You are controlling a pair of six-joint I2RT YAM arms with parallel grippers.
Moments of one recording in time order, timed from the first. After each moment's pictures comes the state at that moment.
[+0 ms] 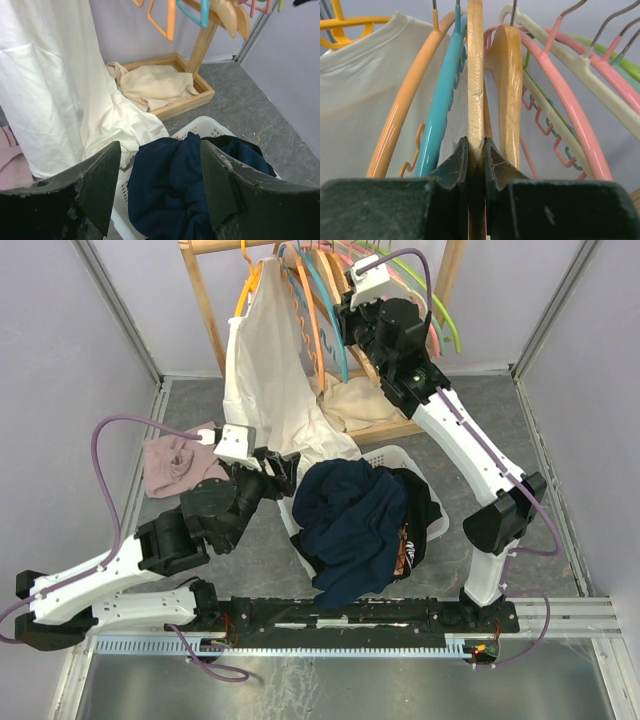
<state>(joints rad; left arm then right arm) -1.21 0.84 1.07 -0.28 -0.86 -0.26 0.59 1.86 2.09 -0.08 0.15 -0.12</state>
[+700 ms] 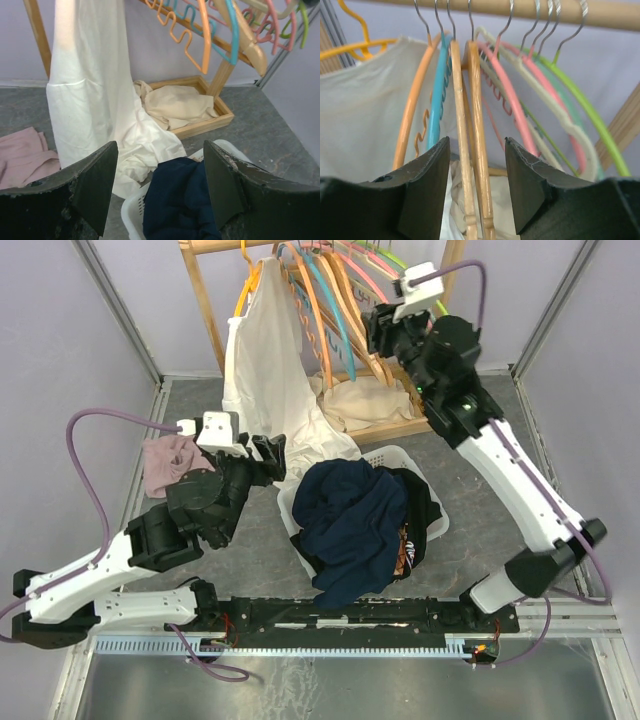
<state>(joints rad) -1.21 0.87 1.19 -0.28 -0.98 -0.19 0.58 1.57 1.82 -0.09 0.19 -0.10</state>
